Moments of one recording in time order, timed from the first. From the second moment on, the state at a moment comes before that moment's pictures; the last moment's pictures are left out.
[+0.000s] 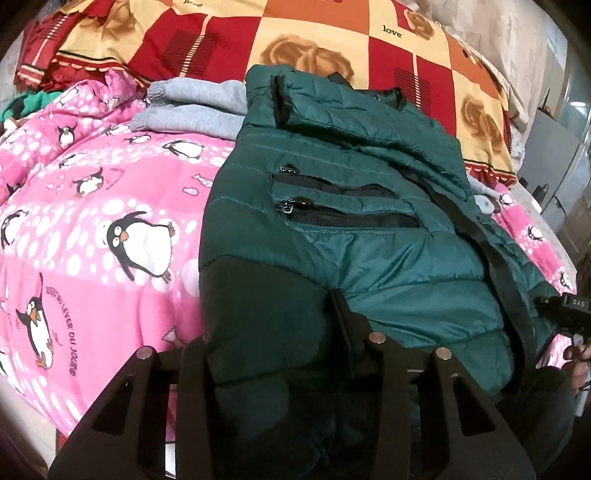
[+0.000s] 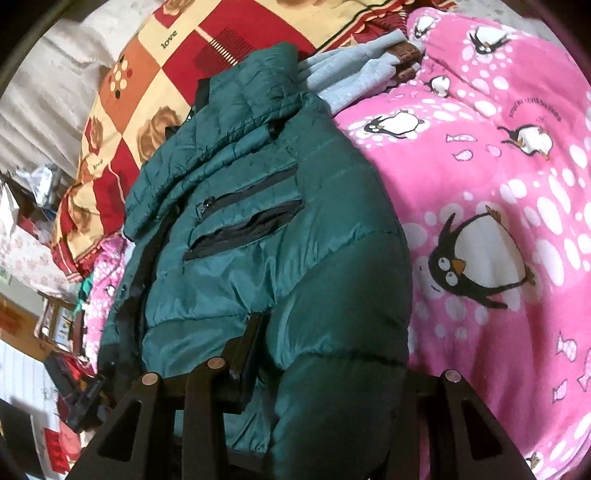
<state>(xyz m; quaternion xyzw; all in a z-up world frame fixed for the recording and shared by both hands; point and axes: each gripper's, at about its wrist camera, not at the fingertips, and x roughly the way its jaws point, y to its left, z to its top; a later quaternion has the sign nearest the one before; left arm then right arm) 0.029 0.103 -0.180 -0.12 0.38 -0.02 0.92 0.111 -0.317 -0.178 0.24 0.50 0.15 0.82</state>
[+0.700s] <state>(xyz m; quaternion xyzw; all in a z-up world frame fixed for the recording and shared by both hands) 0.031 0.092 -0.182 -0.08 0.39 0.00 0.92 0.108 -0.323 -0.180 0.26 0.49 0.16 0.82</state>
